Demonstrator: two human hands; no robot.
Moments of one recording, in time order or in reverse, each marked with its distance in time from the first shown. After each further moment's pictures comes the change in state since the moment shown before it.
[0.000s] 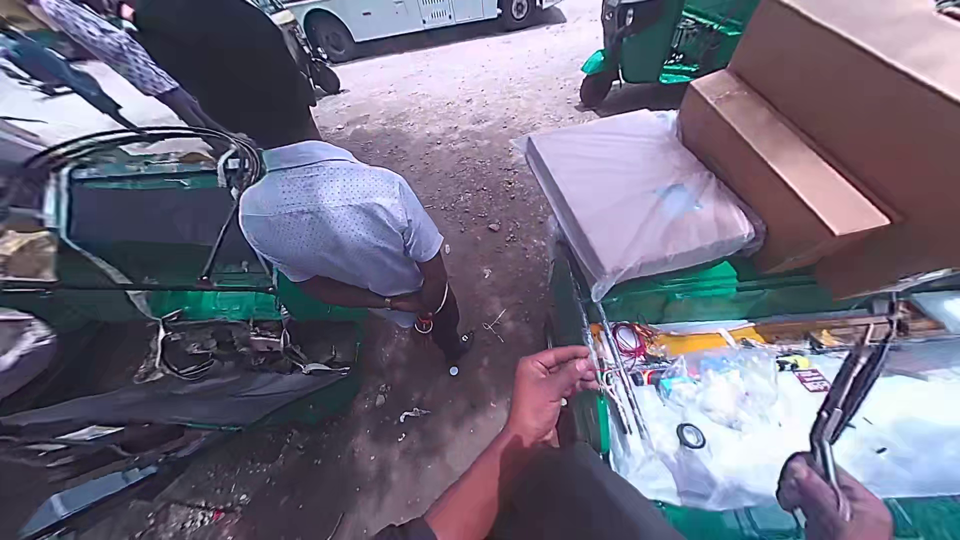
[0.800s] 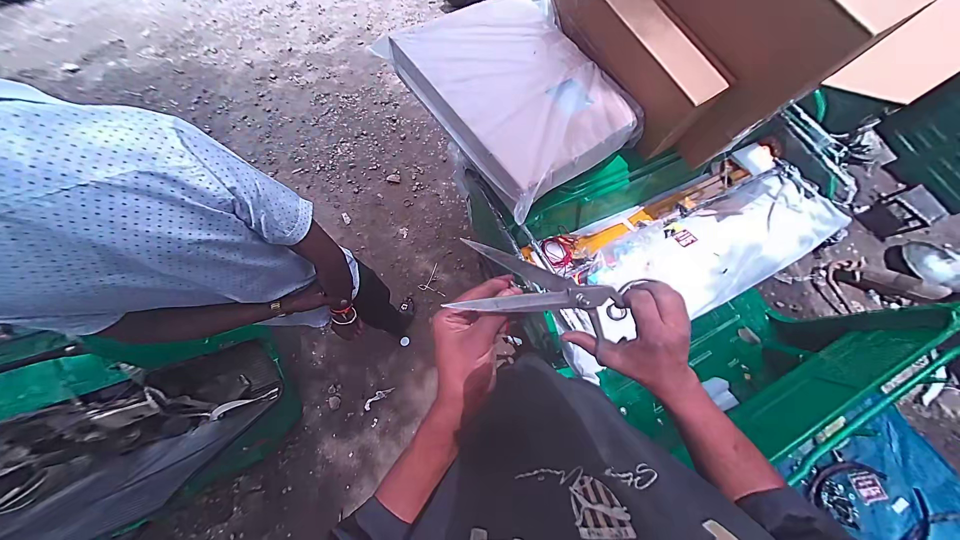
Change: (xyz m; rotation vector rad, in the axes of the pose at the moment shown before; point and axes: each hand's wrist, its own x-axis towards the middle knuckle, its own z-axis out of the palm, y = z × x) left_hand -0.007 0.014 -0.019 -0.034 -0.063 0.171; right_hand -0.038 -0.099 0.168 -1.040 0.151 -0.857
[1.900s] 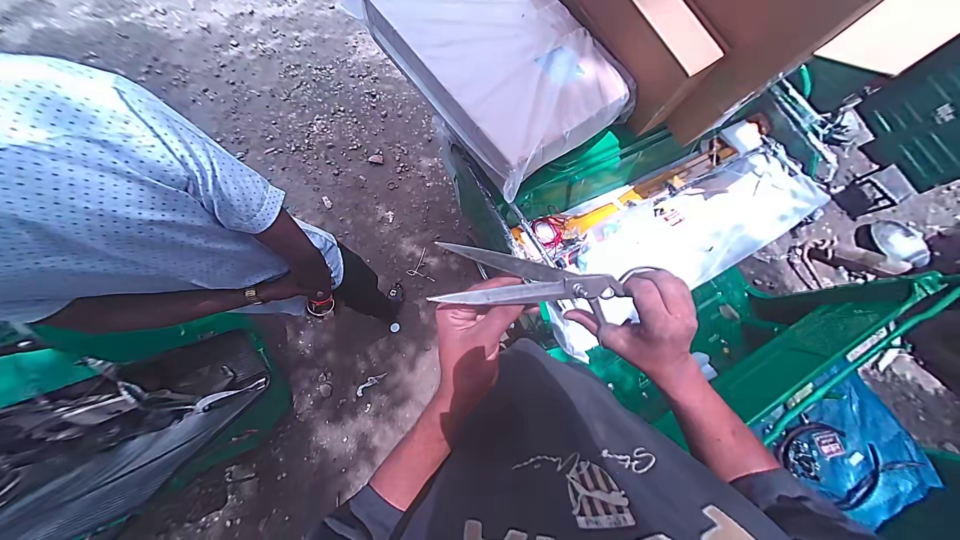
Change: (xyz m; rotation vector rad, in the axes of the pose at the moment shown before) left_hand -0.020 -0.008 -0.002 -0.030 -0.160 0.014; right_hand -0.011 -0.004 -0.013 -0.011 0.066 -0.056
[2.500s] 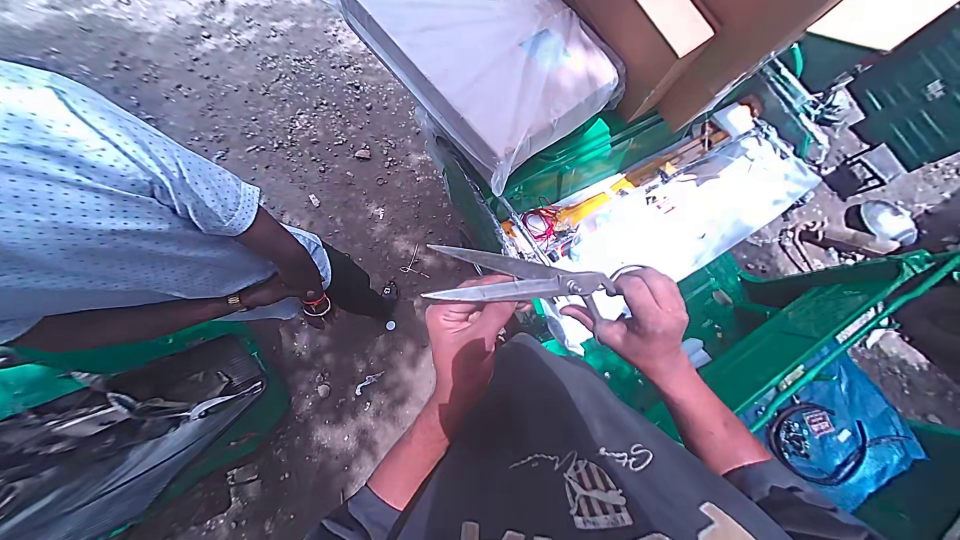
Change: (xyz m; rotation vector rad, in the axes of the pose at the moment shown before) left_hand 0.003 -0.009 0.005 0.129 -0.006 0.074; right_hand -0.011 0.008 0.002 0.018 -0.021 0.046
